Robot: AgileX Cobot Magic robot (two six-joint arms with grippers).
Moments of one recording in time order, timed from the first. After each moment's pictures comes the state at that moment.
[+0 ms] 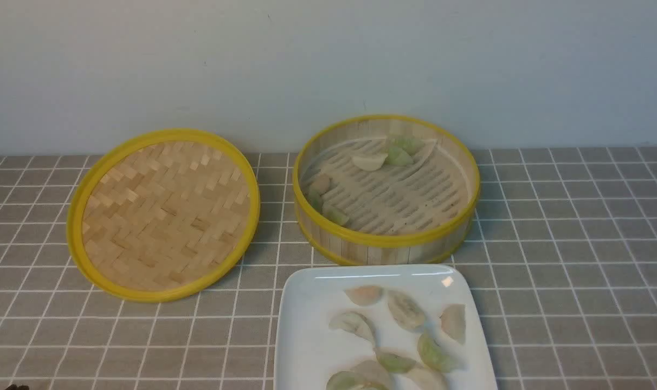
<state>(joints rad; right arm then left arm) 0.05 -0.01 0.02 -0.09 0.40 0.12 -0.08 -0.01 0.03 0.01 0.38 0.04</state>
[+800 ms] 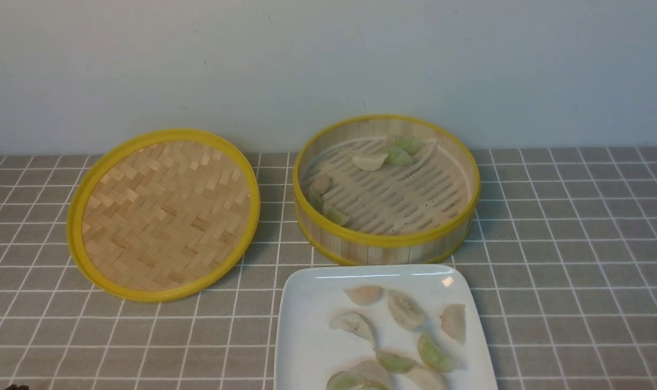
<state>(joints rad) 0.05 -0.01 0.02 -0.09 0.40 0.14 -0.08 -0.01 0.03 0.02 0.38 0.04</state>
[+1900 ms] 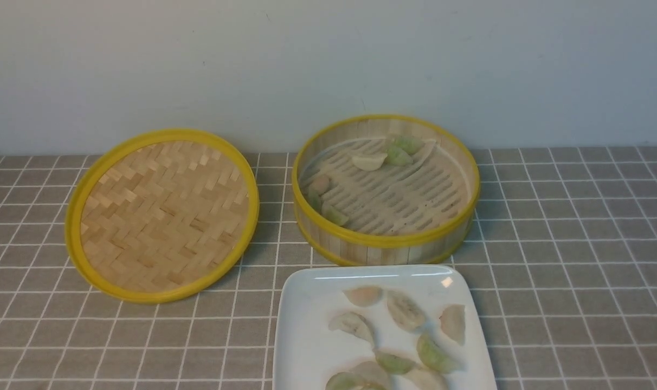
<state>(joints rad) 0.05 -0.01 0.03 0.56 0.01 0.40 -0.08 0.02 -0.09 -0.62 -0.32 -0.09</state>
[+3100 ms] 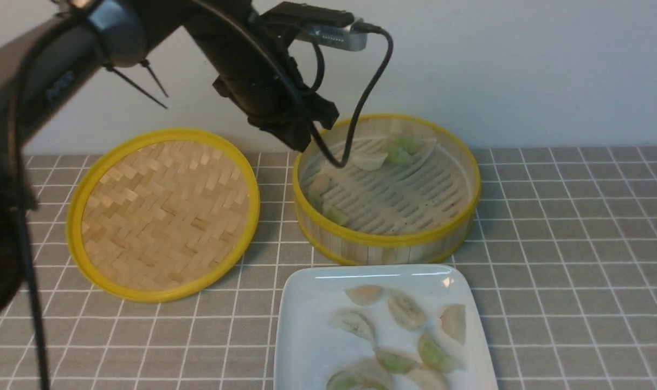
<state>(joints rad) 0.05 0.88 -0.99 0.34 1.24 -0.14 -0.38 2.13 -2.14 -0.22 1.23 0.21</state>
